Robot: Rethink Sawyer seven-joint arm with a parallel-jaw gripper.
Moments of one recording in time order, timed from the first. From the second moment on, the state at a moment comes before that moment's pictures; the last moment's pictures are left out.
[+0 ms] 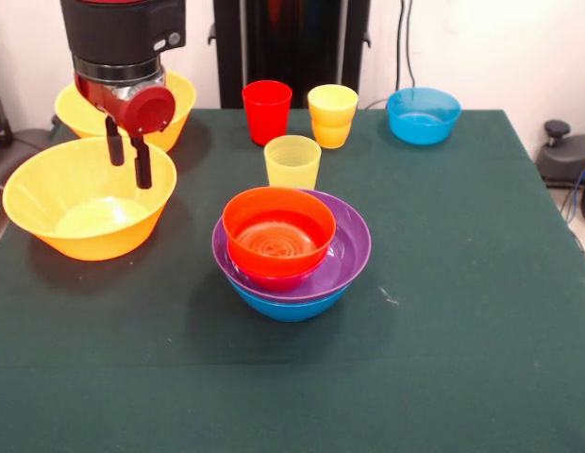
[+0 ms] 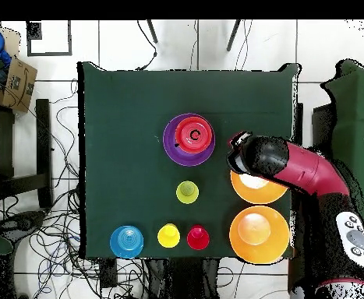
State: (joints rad) arm -0.55 -0.64 0.06 1.56 -0.15 0.59 2.22
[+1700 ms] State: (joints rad) arm -0.46 -0.41 -0.06 1.29 -0.20 0.64 2.22
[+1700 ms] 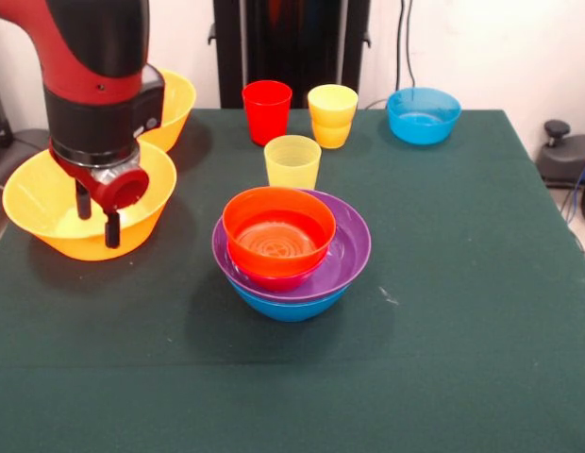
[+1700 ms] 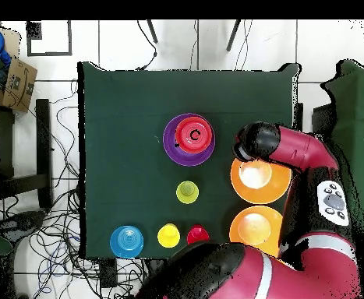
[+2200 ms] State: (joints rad) arm -0.45 -0.36 -0.06 1.21 -0.19 0.66 2.22
